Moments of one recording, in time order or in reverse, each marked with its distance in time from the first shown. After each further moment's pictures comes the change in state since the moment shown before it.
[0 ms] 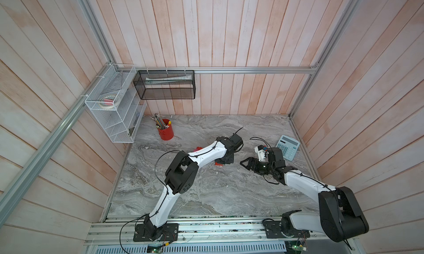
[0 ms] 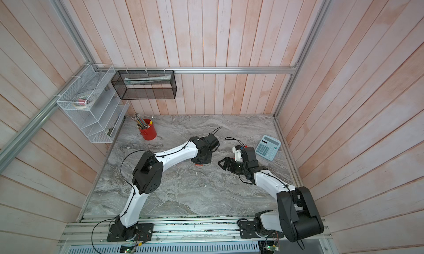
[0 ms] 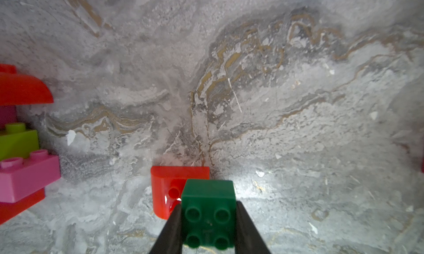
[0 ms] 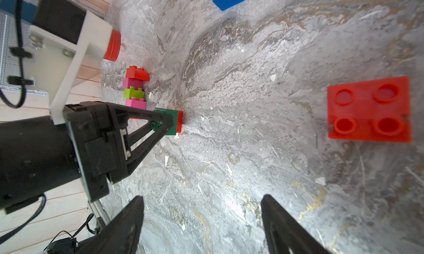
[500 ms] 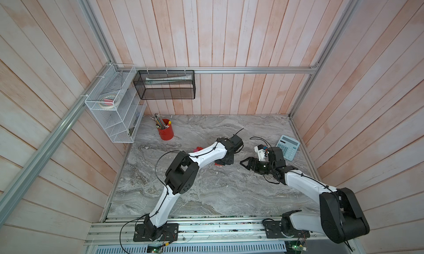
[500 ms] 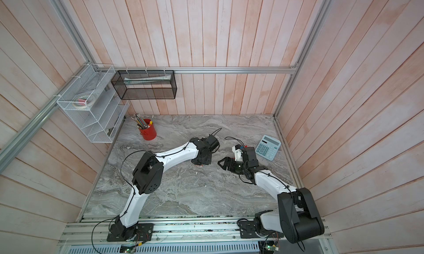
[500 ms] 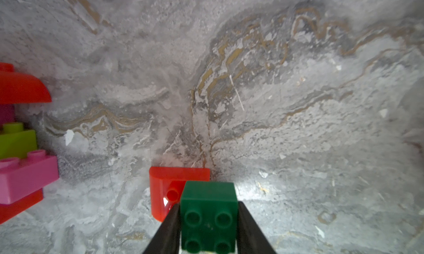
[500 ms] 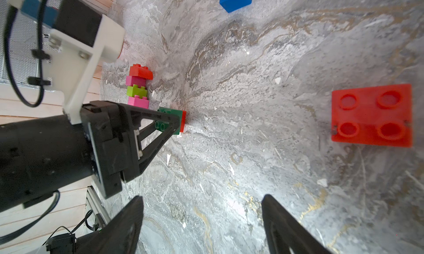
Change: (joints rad) left arm -0.005 -0.005 -0.019 0.013 -0.011 0.003; right arm 0.000 -0.011 0.018 -0.029 -0.006 -0.035
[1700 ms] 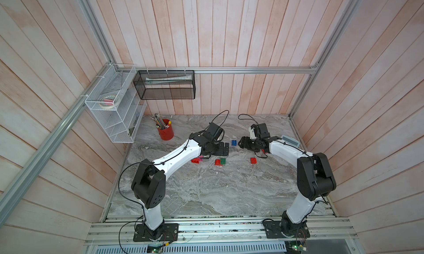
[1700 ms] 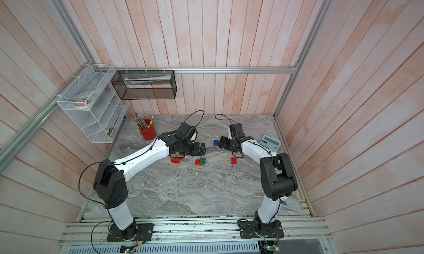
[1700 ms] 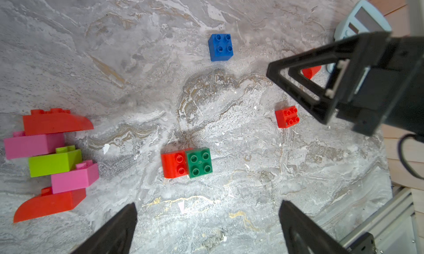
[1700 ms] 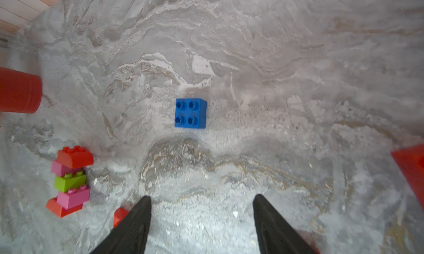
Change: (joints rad) left arm 0.154 -0.449 -0.336 0.253 0.312 0.195; right arm 0.061 0.494 0.636 -0.276 0.377 -0.081
